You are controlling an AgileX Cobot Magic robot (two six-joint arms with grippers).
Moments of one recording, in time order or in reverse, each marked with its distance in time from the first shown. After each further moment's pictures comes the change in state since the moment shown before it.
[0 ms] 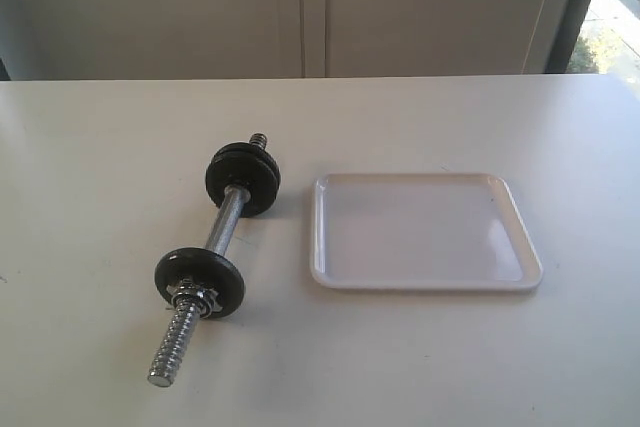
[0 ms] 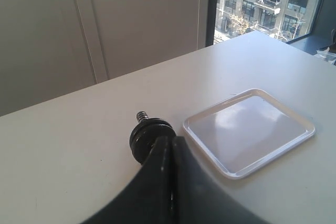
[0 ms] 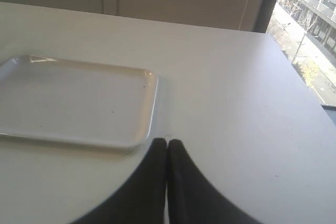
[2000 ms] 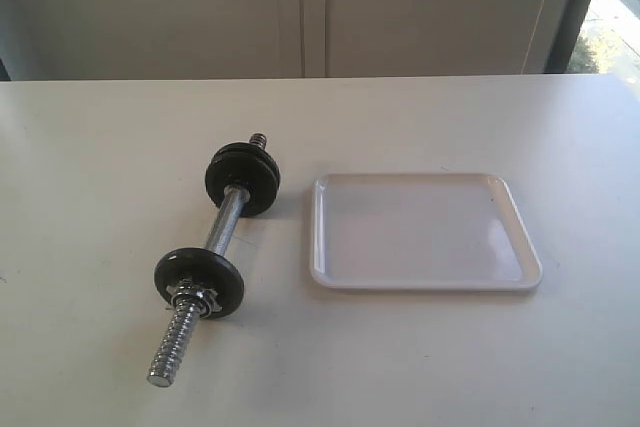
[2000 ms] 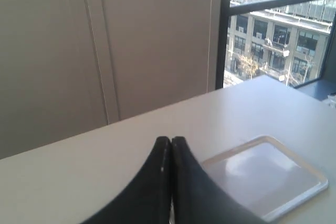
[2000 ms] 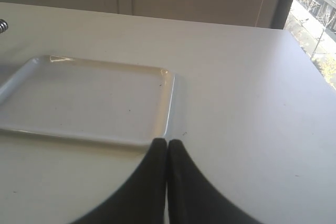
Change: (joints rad) left arm 0.013 -0.042 0.000 -0.023 -0.131 -0.004; right arm 0.012 0.000 0.000 0.108 0.009 -0.081
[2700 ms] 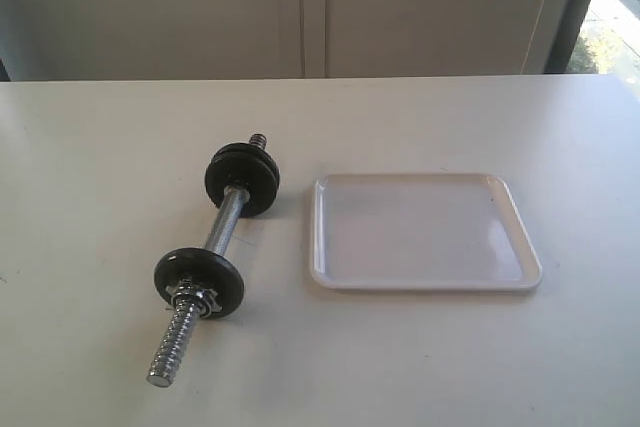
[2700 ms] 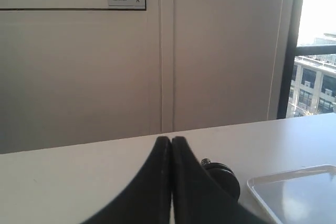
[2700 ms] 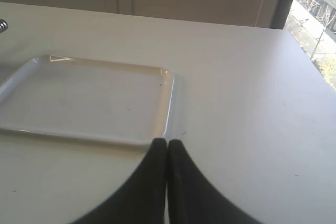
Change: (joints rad) left arm 0.210 -0.410 0.331 -0.007 -0.076 -0.047; right arm 0.000 0.000 0.000 0.000 0.000 -0.002
